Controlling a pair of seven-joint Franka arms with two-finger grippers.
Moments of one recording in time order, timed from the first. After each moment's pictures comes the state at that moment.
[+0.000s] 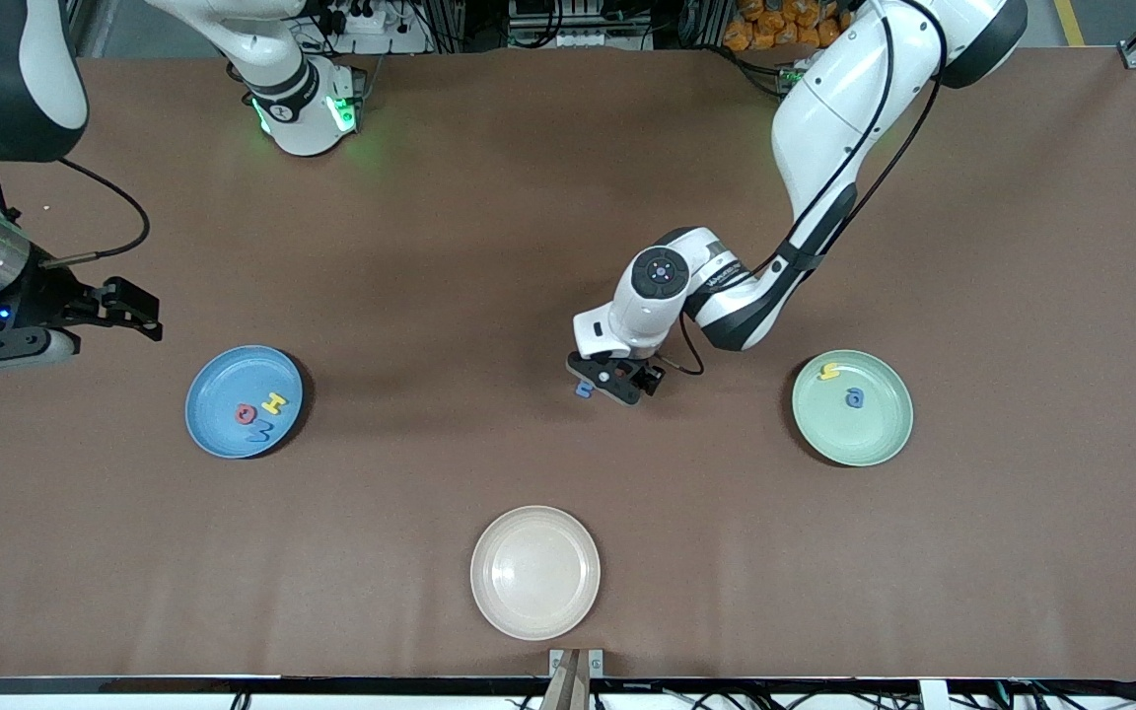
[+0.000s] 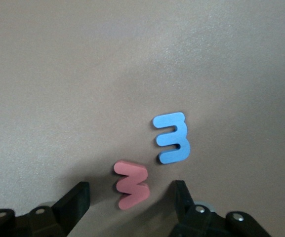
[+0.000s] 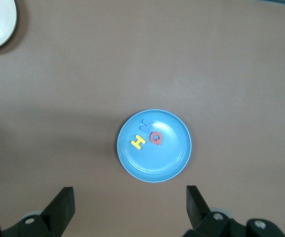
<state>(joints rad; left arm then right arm) -0.37 0.79 -0.38 -1.72 0.37 2.57 -0.34 -0.09 0.09 0.12 -1.65 -0.01 1.80 -0.13</state>
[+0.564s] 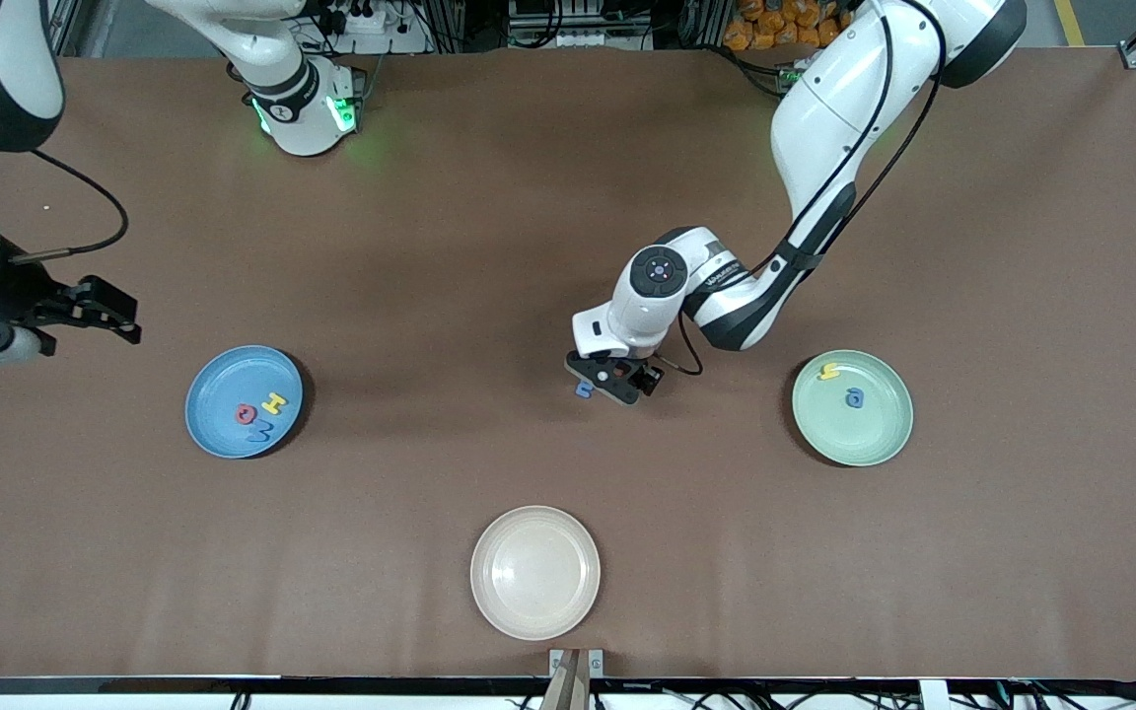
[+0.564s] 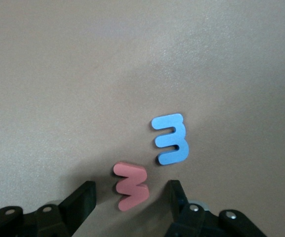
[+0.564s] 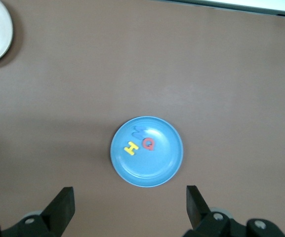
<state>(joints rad) -0.37 0.79 -0.38 -1.72 0.39 2.57 -0.34 -0.08 0.09 0.06 -1.62 -0.01 1.80 -0.13</state>
